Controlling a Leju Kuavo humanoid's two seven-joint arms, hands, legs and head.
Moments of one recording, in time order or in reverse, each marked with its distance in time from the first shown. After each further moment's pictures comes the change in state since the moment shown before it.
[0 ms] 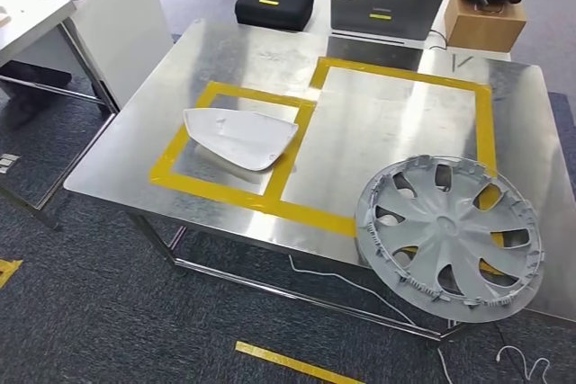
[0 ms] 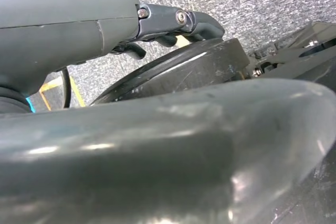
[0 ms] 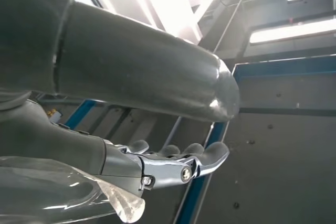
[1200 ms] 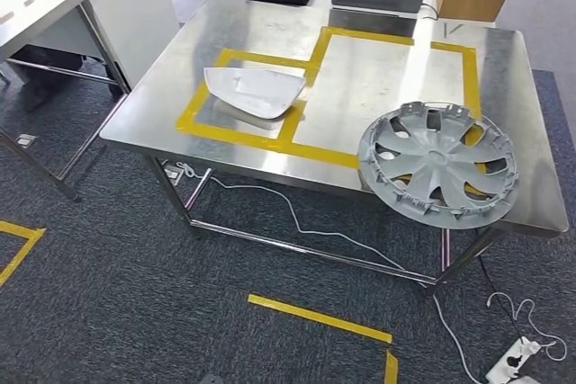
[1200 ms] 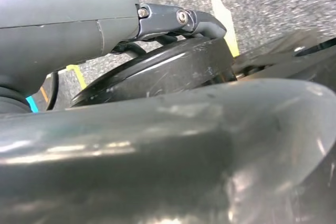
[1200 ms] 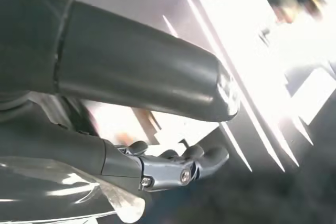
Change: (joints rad) left arm -0.009 -0.017 0.021 0.000 0.017 0.035 -0.005; right arm 0.146 0.056 0.084 0.195 -0.127 0.106 0.300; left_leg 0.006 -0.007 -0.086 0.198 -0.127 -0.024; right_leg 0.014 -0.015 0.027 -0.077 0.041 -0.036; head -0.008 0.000
